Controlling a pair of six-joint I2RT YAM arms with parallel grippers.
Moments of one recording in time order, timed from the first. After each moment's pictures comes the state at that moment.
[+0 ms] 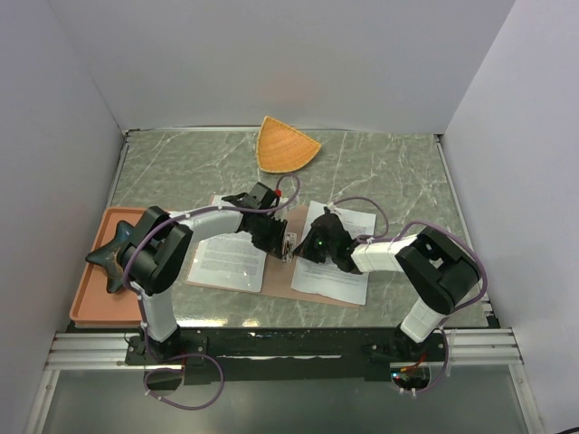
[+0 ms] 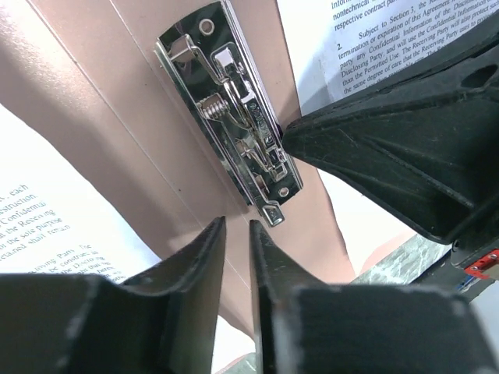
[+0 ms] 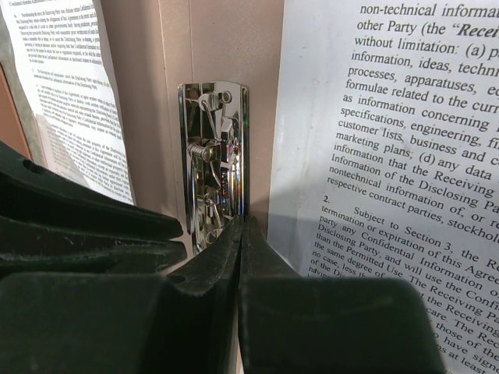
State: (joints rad) left arm -0.64 1.84 1.15 -0.44 0.37 -0.21; right arm 0.69 1.65 0.64 0.27 -0.02 1.01
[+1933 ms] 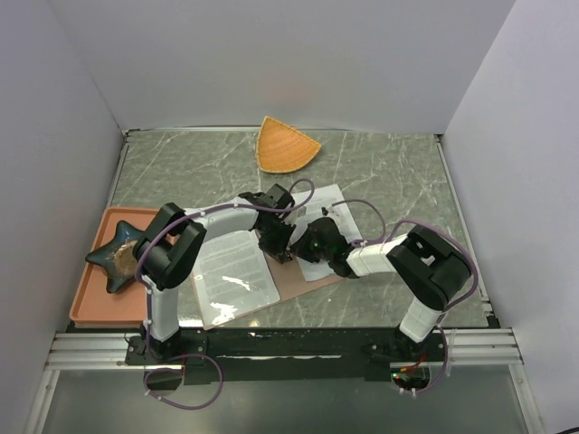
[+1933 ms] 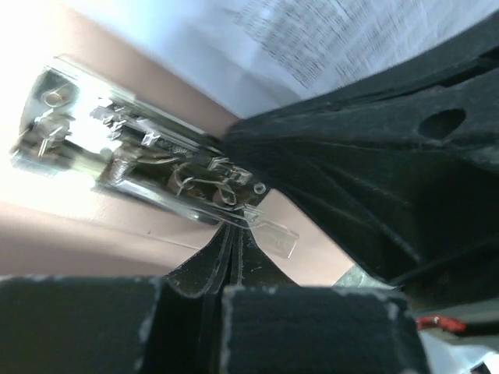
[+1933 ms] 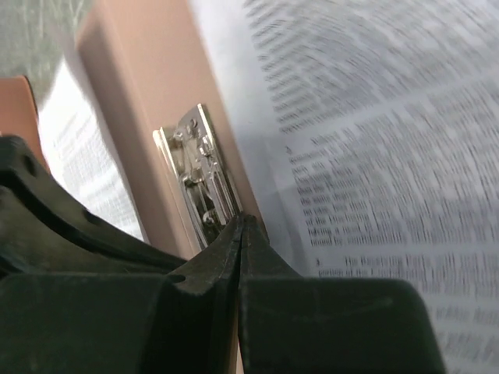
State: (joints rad) left arm -0.71 1.94 1.29 -0.61 0.29 -0.22; right arm 0.74 1.70 0.62 0.39 0.05 1.05
